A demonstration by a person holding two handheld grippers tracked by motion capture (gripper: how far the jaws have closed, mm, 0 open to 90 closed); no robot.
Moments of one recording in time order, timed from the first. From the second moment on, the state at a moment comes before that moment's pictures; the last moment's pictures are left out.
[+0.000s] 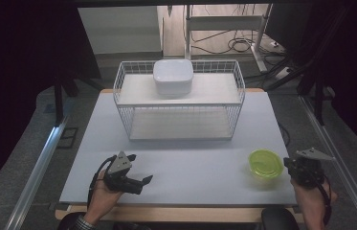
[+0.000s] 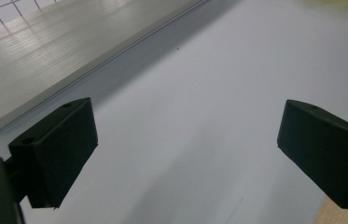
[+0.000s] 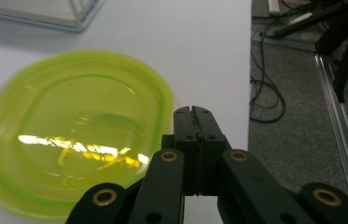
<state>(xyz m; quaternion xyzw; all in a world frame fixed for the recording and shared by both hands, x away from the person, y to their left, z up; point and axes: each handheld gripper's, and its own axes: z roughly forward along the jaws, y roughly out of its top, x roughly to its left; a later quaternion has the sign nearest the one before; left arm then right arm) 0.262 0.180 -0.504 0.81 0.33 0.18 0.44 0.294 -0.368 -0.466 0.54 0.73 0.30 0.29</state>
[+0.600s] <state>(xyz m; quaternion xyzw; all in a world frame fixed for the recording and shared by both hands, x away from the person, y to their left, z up) 0.262 0.176 -0.506 0.82 0.33 0.17 0.44 0.301 -0.340 -0.478 0.55 0.74 0.32 0.23</state>
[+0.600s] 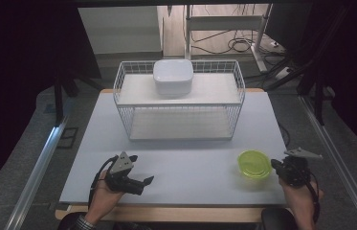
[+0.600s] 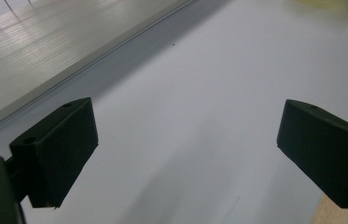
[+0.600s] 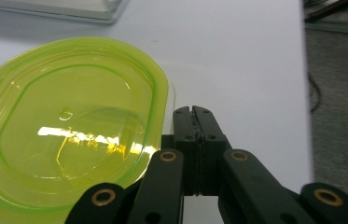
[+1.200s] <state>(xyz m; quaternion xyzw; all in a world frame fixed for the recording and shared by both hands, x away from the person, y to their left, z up) 0.260 0.175 -0.505 0.82 0.32 0.17 0.44 0.289 -0.302 -0.475 0.51 0.77 0.32 0.23</state>
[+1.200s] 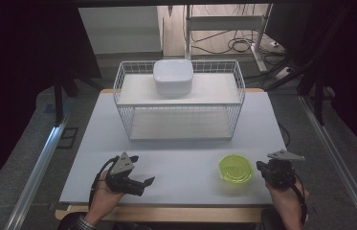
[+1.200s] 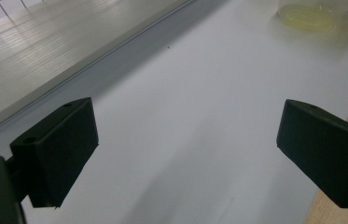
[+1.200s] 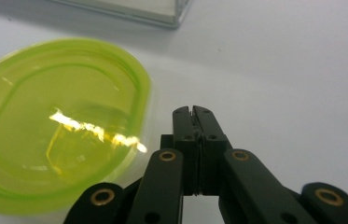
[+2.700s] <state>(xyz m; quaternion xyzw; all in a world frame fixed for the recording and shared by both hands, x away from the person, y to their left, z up) 0.262 0.167 -0.511 0.84 0.31 0.16 0.42 0.329 -0.179 -0.504 0.38 0.85 0.35 0.04</state>
